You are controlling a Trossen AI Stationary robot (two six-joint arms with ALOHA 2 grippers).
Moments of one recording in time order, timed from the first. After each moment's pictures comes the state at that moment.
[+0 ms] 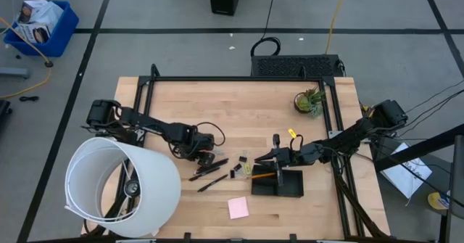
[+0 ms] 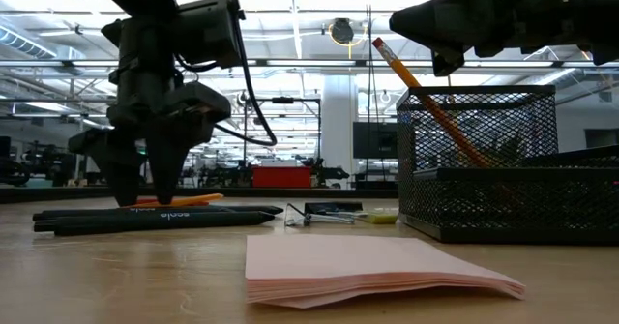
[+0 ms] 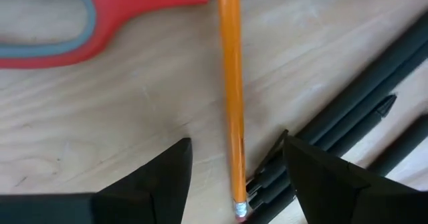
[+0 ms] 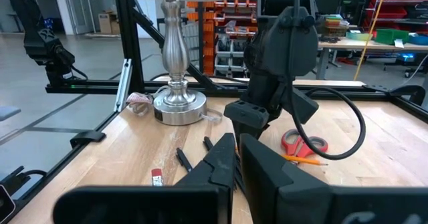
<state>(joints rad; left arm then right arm) -0.07 1.66 0.85 -0.55 0.23 -1.22 0.38 1.44 0.37 1.02 0.31 0.03</state>
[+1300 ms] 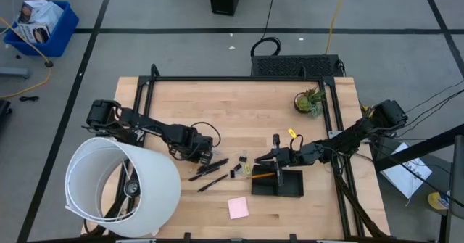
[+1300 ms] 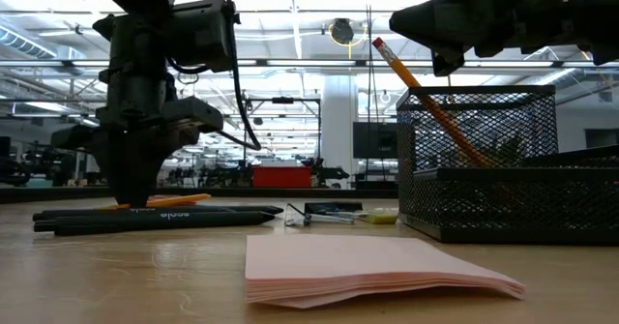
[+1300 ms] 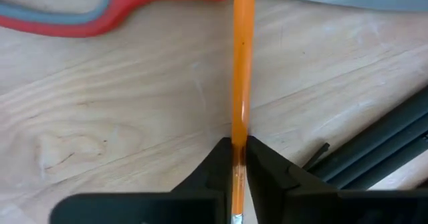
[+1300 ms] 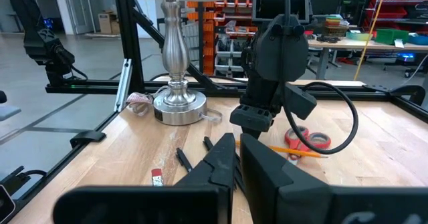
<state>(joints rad) -0.08 1.67 0.85 -0.64 0.14 -1.32 0.38 1.44 0.37 1.02 0.31 0.03</state>
